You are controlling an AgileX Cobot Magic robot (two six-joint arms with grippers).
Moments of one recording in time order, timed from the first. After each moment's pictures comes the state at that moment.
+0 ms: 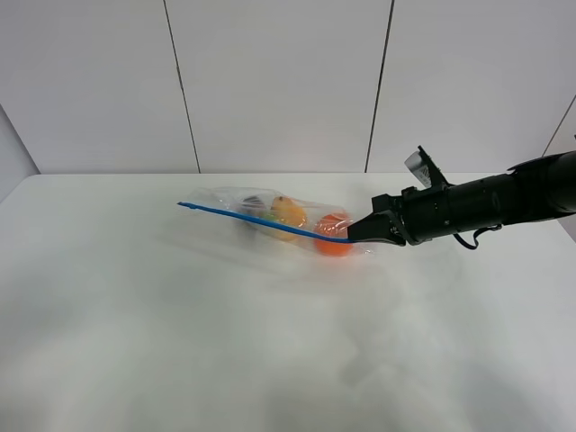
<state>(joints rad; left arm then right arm) 0.04 0.00 -0.50 0.06 1.06 -0.12 0.04 1.85 -0.94 1.40 0.86 -1.24</state>
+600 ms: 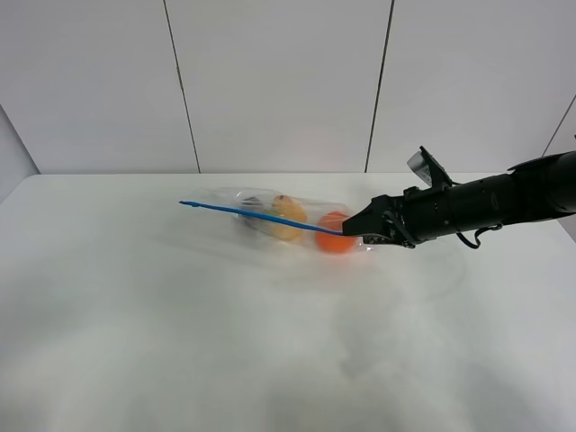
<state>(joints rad) 0.04 0.00 -0.49 0.06 1.06 -0.12 0.04 1.85 -0.94 1.40 0.81 -1.24</state>
